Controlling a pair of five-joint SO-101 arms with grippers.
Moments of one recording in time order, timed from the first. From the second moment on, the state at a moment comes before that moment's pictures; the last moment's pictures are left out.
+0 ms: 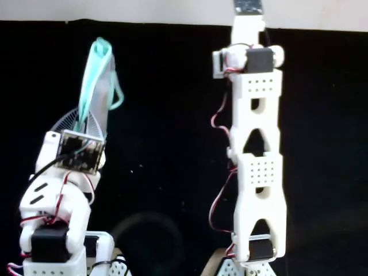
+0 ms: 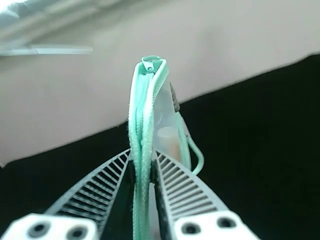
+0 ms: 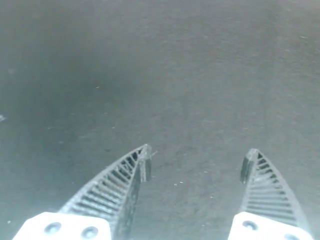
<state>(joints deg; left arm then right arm) -5.8 -87.3 57.5 51.2 -17.2 -9.4 50.8 -91.3 100.5 -1.0</state>
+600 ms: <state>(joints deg) -1.2 -88.2 67.8 43.4 -17.5 -23.7 48.4 -80.4 100.5 -1.0</state>
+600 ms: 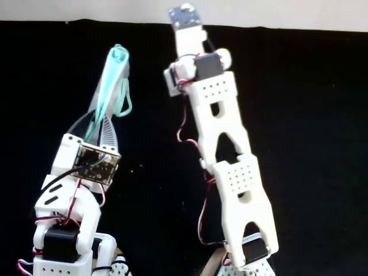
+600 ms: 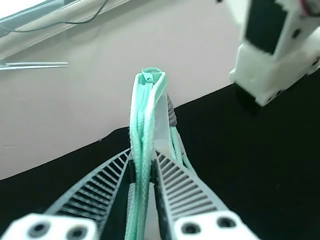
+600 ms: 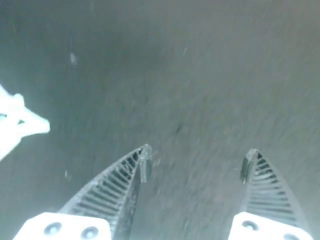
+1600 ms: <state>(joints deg) 12.6 -87.6 69.8 62.1 -14.7 -20.7 18.7 -43.8 100.5 -1.0</state>
